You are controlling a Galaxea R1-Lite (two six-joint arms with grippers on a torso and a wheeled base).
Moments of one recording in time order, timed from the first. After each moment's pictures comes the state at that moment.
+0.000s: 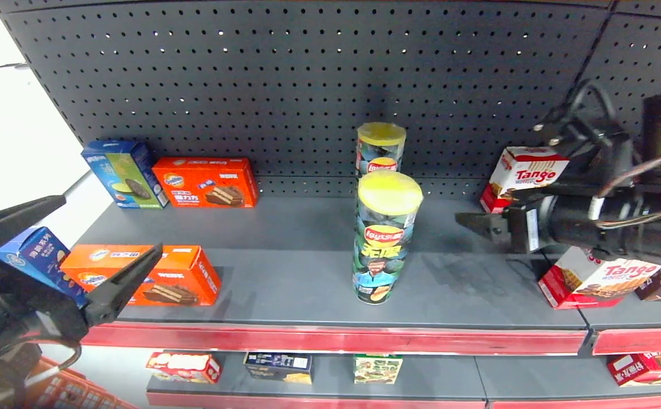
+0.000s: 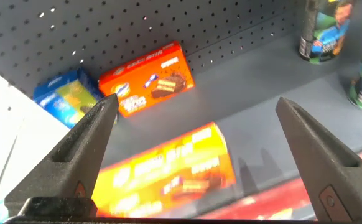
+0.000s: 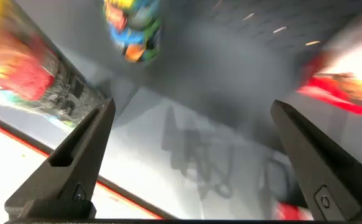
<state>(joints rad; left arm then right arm) -0.41 1.01 -0.38 -0.71 0.17 0.36 0.55 1.42 -1.03 -0.13 -0.17 -0.08</state>
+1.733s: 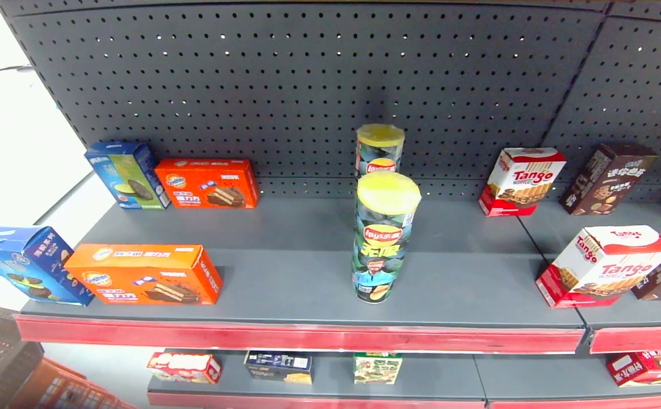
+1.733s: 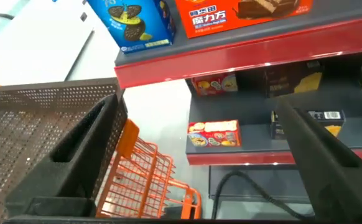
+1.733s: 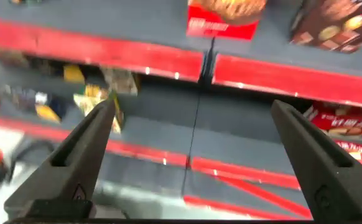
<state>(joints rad) 0.05 0.06 -0.01 -0.04 0.09 0.28 0.38 0.11 -0.03 0.02 -0.24 -0.06</state>
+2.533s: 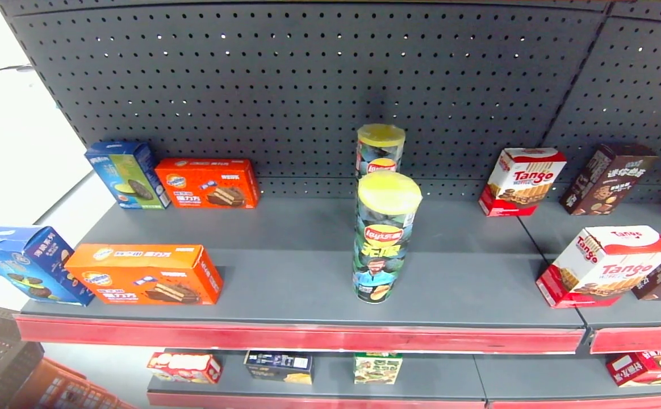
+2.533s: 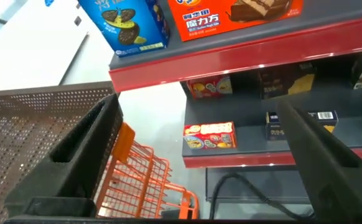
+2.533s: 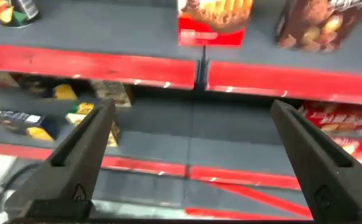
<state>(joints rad) 0.05 0.06 -0.01 -0.03 0.07 0.27 0.00 0.02 -0.01 0.01 0.06 -0.03</state>
